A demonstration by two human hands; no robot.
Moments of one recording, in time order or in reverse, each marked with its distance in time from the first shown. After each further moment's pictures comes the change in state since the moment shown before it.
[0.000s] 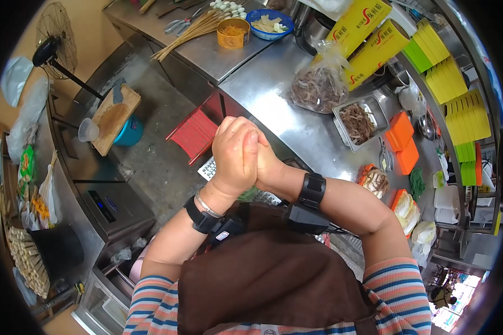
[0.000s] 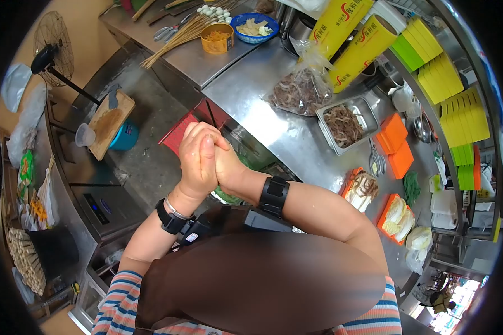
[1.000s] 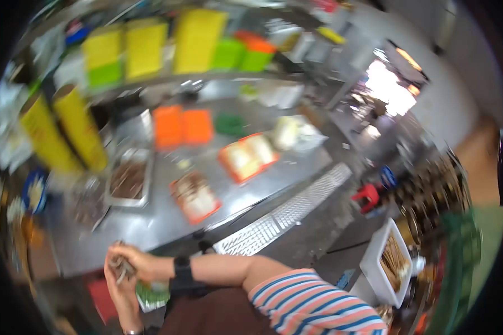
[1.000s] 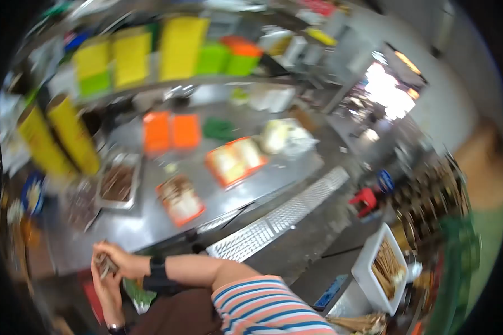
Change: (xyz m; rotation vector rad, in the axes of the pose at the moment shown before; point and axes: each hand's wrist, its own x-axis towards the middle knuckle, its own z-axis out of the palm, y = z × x) left_hand -0.036 0.008 0.102 -1.142 -0.656 -0.922; right_hand -0.089 -0.036 -0.072 0.553 0.474 -0.412
